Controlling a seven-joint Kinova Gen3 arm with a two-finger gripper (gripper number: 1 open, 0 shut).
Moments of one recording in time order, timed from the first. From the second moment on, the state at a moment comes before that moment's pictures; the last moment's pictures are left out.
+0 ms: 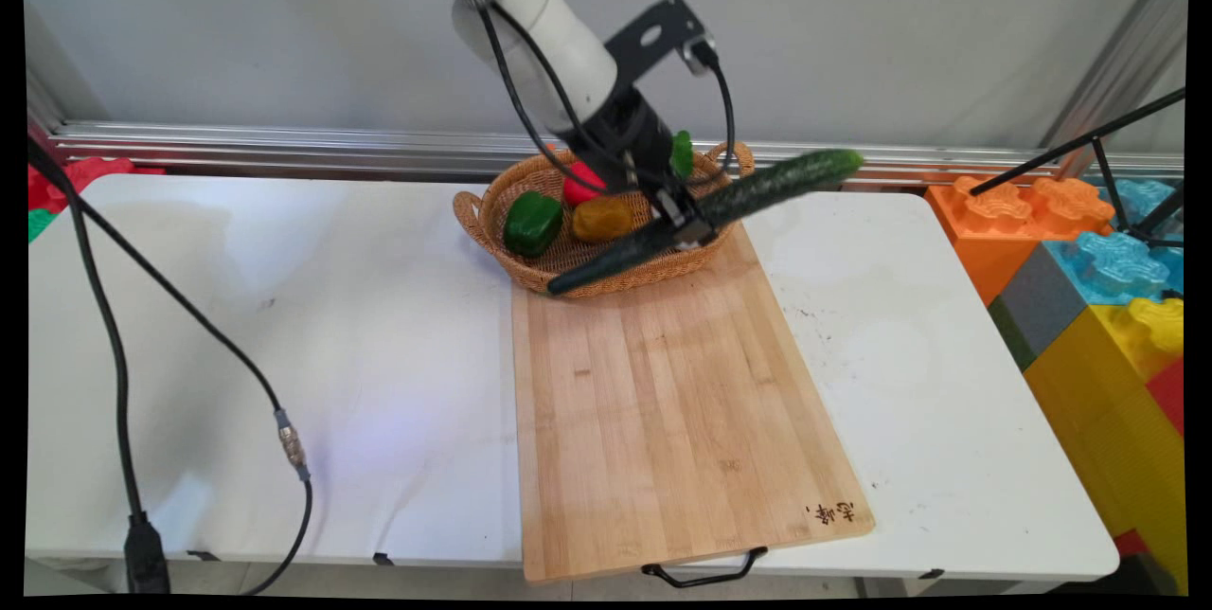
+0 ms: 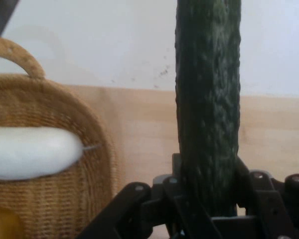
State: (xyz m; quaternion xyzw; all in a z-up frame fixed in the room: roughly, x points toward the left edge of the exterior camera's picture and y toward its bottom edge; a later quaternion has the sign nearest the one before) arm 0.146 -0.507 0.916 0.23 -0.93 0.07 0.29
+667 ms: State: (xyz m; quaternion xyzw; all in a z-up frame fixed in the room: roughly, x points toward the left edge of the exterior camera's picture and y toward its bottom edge) arm 0.138 -0.492 0.812 0.23 -0.94 0.06 0.25
